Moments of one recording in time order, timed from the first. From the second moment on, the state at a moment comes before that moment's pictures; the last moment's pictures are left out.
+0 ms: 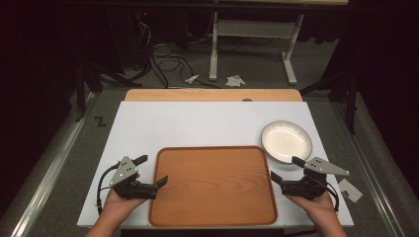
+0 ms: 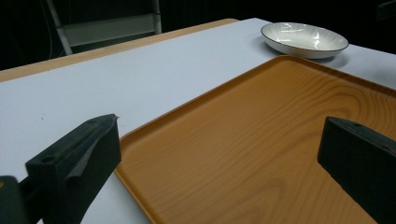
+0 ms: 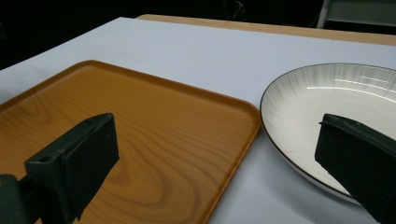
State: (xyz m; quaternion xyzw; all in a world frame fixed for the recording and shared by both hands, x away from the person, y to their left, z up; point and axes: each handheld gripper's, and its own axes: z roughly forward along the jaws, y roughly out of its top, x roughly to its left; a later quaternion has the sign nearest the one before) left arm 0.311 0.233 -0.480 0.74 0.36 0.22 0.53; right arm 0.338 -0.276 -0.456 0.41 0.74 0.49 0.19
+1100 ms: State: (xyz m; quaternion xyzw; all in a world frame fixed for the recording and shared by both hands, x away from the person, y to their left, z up) left arm 0.311 0.233 -0.480 0.73 0.35 0.22 0.54; right arm 0.351 -0.325 -0.465 0.48 0.71 0.47 0.21
